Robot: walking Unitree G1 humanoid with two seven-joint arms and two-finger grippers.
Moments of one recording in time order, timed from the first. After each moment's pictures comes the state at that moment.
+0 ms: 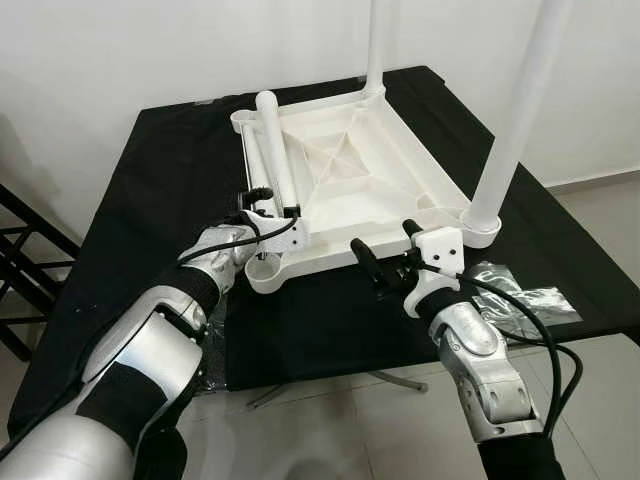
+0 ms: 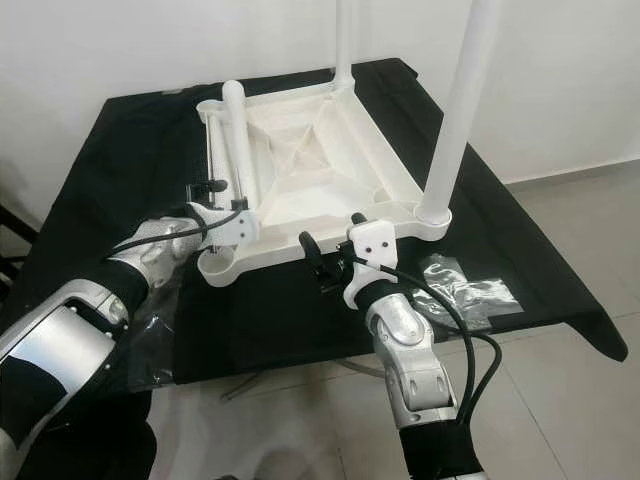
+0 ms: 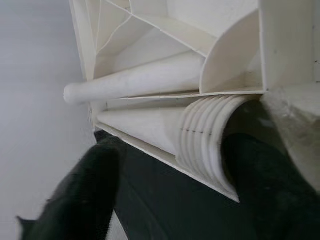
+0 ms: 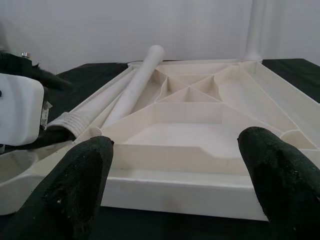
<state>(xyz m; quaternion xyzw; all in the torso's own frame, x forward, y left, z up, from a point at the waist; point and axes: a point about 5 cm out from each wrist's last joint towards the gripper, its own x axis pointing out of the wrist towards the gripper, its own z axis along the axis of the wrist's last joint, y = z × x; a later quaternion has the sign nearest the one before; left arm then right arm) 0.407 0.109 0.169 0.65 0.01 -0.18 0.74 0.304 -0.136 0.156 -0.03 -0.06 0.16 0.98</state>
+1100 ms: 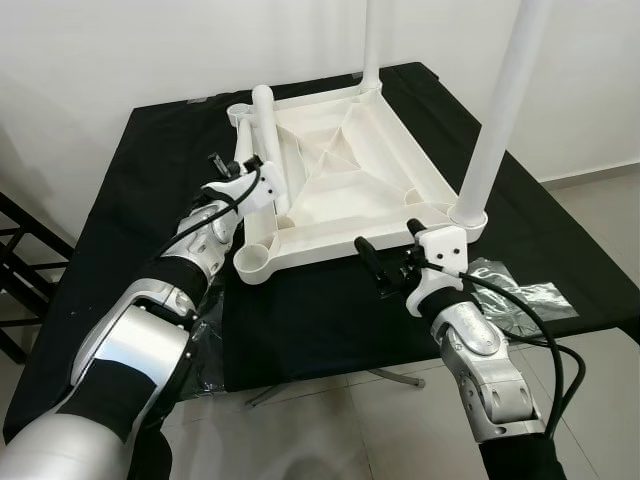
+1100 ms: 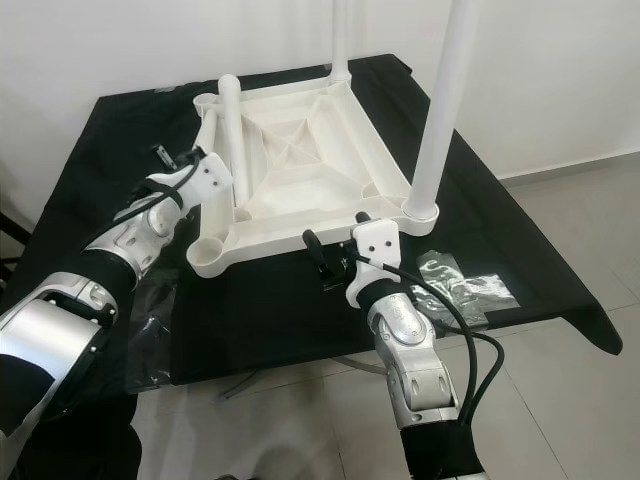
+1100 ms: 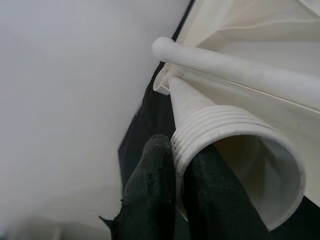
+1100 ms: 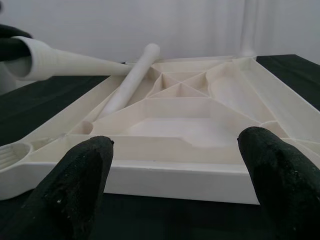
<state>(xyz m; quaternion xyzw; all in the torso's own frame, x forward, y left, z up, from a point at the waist) 0.416 0.161 0.218 0.44 -0.04 0.00 0.90 0.304 -0.141 0.158 -0.02 -0.06 0.16 0.98</state>
